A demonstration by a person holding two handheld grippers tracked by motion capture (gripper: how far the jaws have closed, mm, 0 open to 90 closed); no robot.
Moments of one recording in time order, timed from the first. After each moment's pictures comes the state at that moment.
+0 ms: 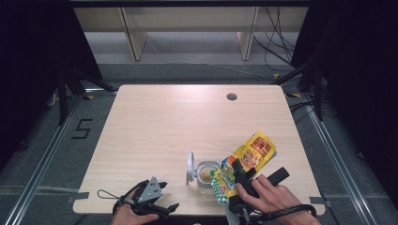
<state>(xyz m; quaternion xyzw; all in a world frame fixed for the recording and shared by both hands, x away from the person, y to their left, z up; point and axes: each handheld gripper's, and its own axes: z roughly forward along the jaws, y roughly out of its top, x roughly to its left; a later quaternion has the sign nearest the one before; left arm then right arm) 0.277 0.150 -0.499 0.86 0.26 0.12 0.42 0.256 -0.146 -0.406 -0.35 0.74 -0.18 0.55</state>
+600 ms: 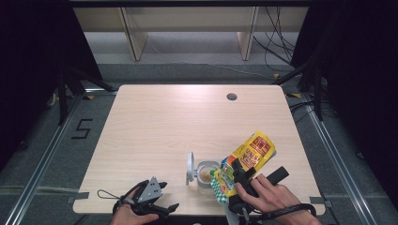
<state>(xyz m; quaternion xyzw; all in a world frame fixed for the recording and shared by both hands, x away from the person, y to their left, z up) 0.277 0.150 -0.499 0.86 0.26 0.12 0.42 0.258 -0.145 -0.406 -0.35 0.75 -0.18 0.54</state>
